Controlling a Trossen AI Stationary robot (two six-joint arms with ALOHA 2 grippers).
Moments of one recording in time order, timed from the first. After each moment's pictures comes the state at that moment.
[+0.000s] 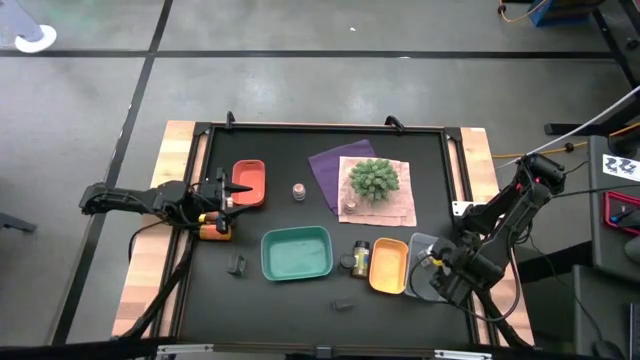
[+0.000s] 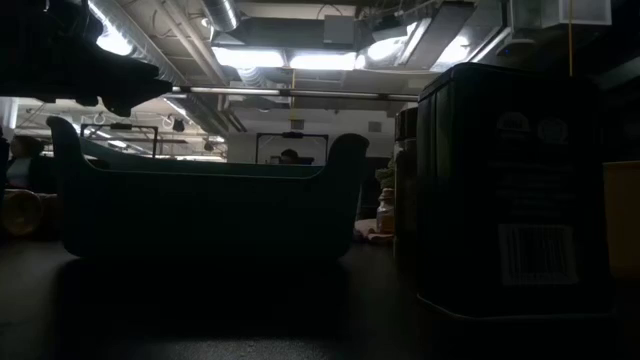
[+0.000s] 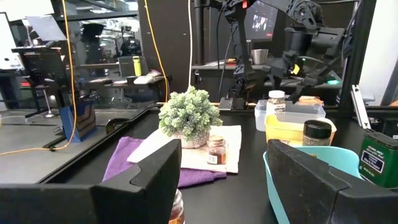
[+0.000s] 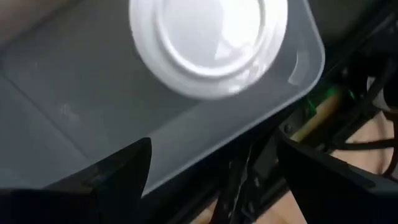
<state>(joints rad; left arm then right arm) -0.09 0.02 0.01 0.07 -0.27 0.06 0.97 1.36 0.91 -1.26 -0.05 1.72</state>
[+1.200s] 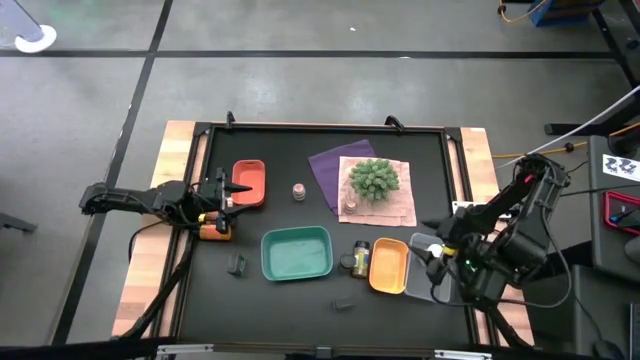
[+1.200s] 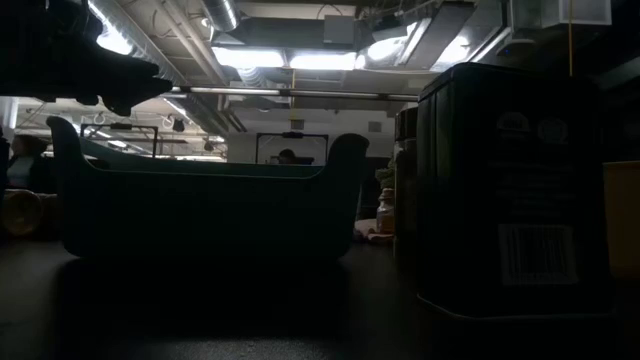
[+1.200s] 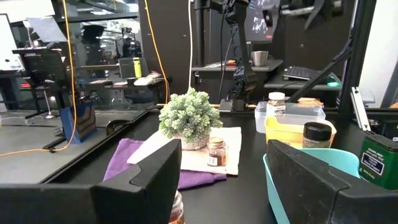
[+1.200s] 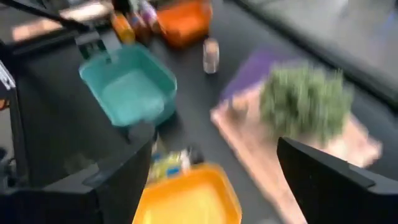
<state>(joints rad) -0.09 0.02 0.01 0.07 -0.27 0.06 0.95 1.36 1.44 -1.48 0.93 1.45</state>
